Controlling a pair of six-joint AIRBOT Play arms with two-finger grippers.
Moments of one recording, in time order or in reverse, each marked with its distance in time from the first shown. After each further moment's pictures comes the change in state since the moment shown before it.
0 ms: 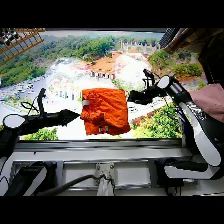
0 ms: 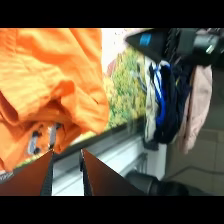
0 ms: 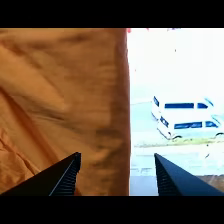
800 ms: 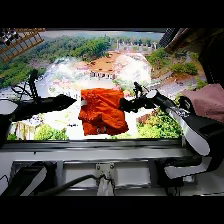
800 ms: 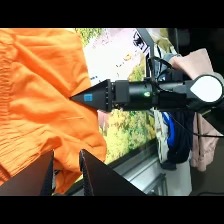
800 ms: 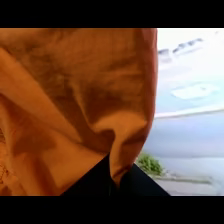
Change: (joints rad) left arm 0.000 -0.091 0.232 0.082 0.018 0.026; right arm 0.103 -0.124 -0.129 0.345 -0.206 -0.137
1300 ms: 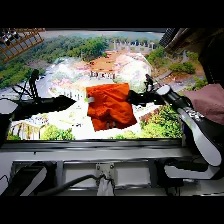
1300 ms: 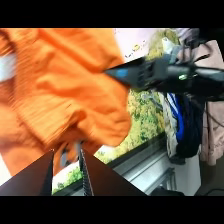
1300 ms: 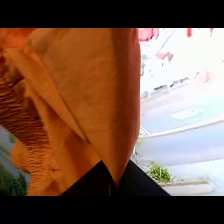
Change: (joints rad) left arm 0.000 -0.003 0.008 0.039 -0.016 0.000; right arm -0.135 0.142 0.003 -0.047 0.013 0.018
